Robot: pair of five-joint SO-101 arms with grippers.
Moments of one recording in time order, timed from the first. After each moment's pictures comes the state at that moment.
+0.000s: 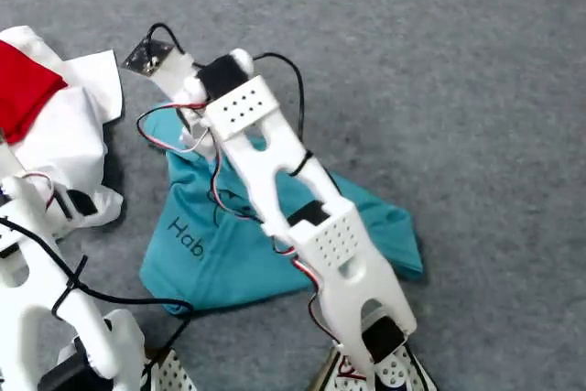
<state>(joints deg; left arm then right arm) -40.1 -33.0 42.8 72.1 -13.1 -41.0 48.6 -61.8 101.2 13.6</state>
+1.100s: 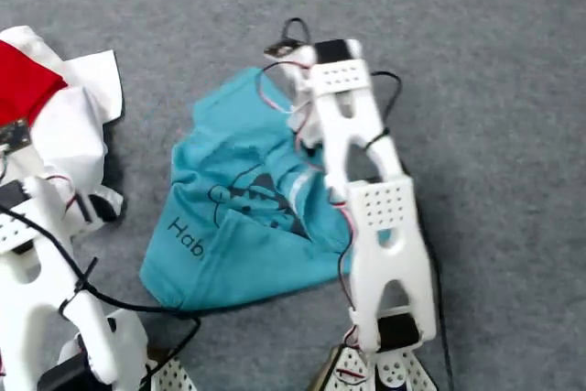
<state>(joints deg) -33.8 -33.1 45.8 72.1 -11.7 -13.5 57.4 -53.0 101.2 16.7</state>
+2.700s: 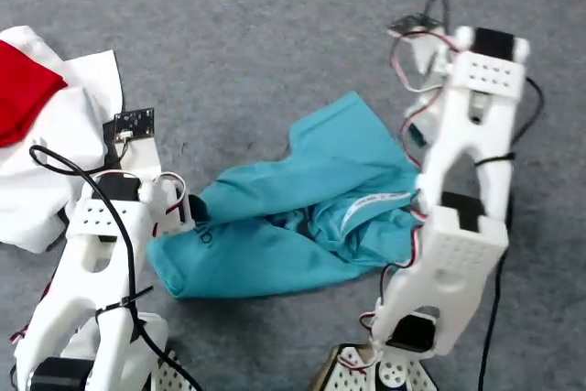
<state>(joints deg) -0.9 -33.2 54.4 62.7 3.5 8.7 28.7 -32.2 100.7 37.1</state>
